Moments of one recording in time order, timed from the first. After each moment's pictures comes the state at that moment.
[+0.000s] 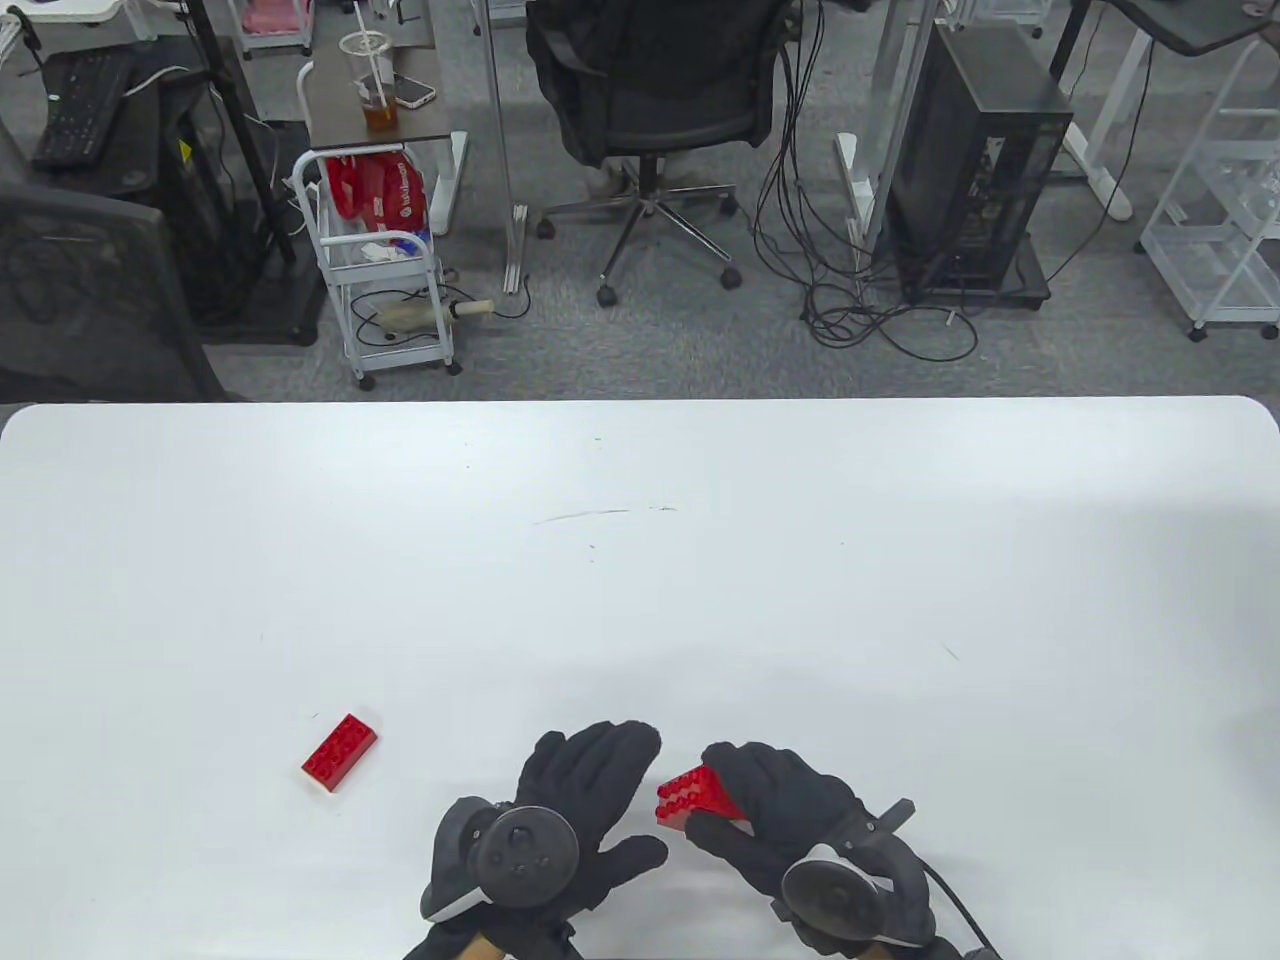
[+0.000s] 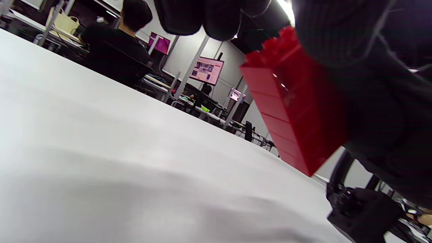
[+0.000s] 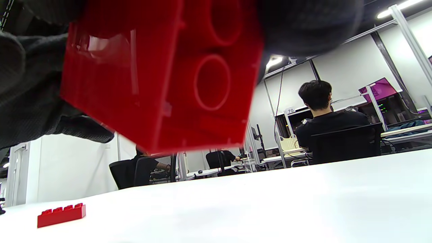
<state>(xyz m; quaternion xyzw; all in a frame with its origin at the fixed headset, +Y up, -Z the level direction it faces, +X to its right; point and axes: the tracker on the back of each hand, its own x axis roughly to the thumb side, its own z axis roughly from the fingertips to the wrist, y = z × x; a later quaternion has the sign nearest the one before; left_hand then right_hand) -0.106 -0.712 -0.223 0.03 -0.30 0.26 0.92 0.124 -0.719 -0.219 0.27 -0.23 0.92 0.18</state>
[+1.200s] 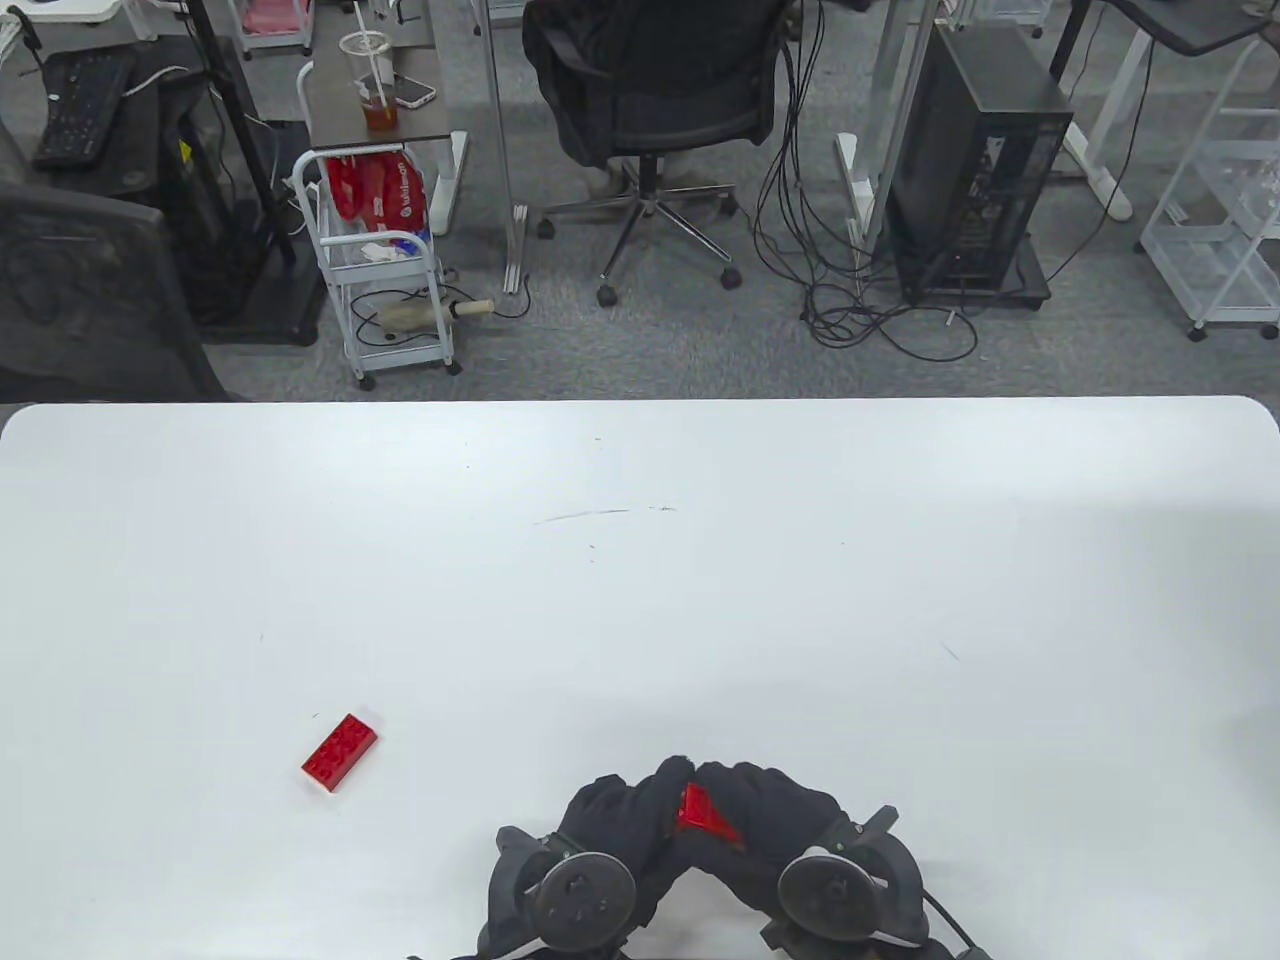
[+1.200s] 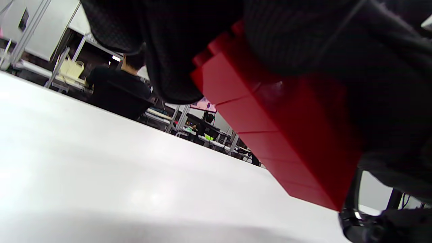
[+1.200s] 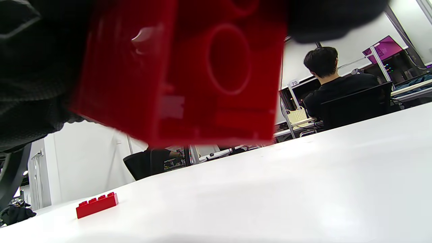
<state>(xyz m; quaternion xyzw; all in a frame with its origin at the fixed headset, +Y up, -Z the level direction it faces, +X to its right) -0.076 -0.713 -0.201 0.15 -0.26 0.22 0.93 0.119 -0.724 -0.216 0.27 -0.18 0.91 0.24</state>
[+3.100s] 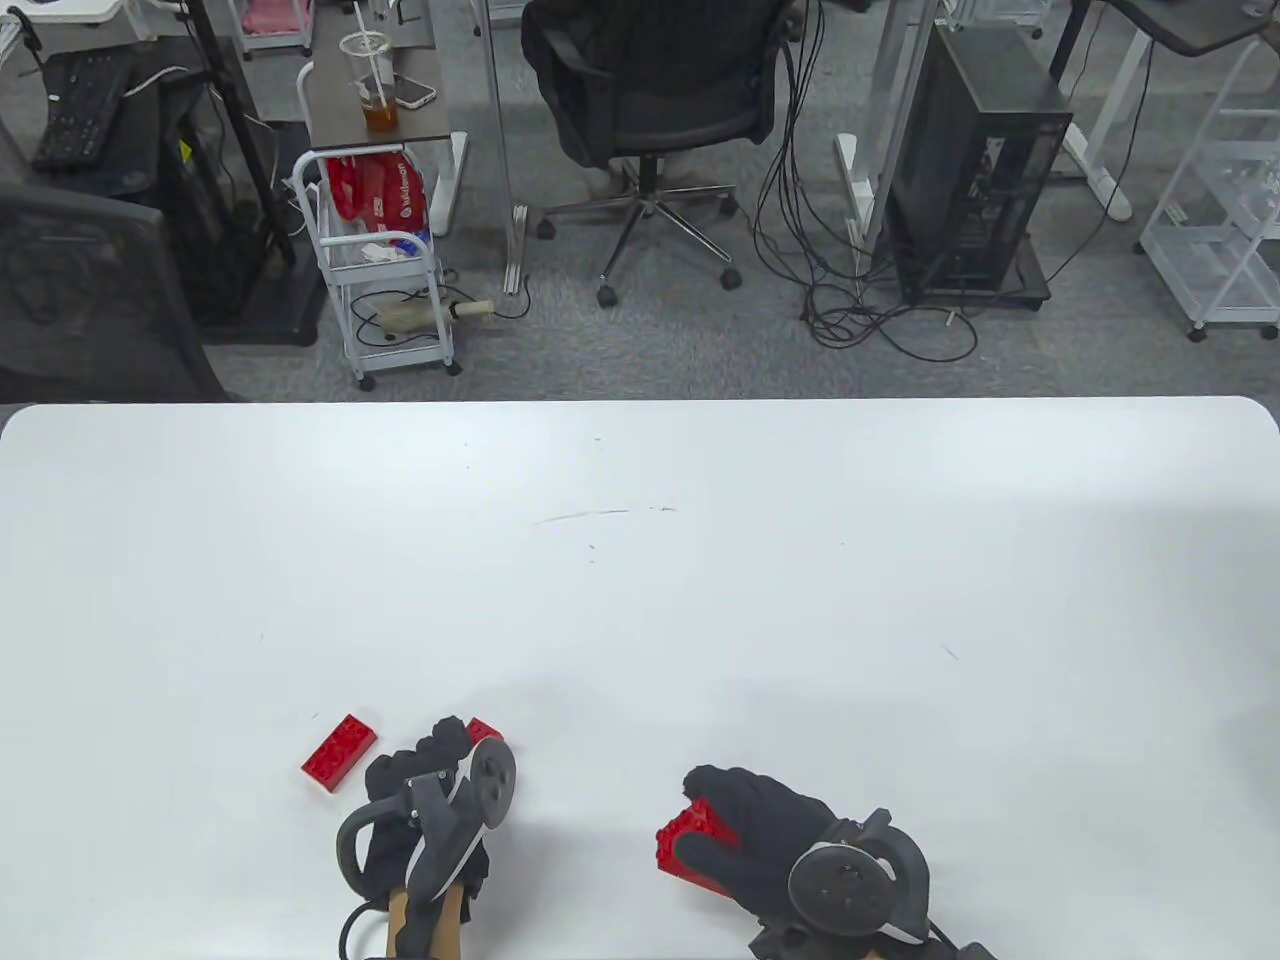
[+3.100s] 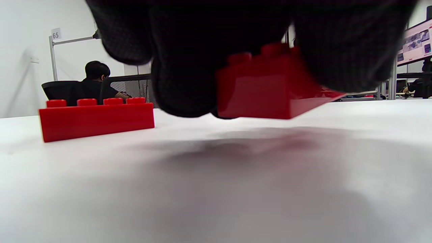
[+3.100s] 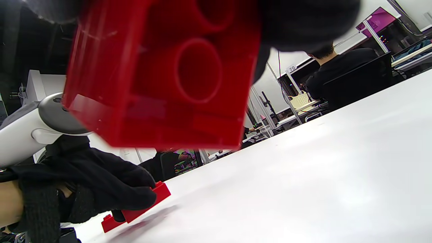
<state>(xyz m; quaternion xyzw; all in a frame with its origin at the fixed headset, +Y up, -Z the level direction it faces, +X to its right) -0.187 -0.749 -0.266 0.08 0.13 -0.03 0.99 0.121 -0.732 -0.220 0.28 -0.15 0.90 0.31</state>
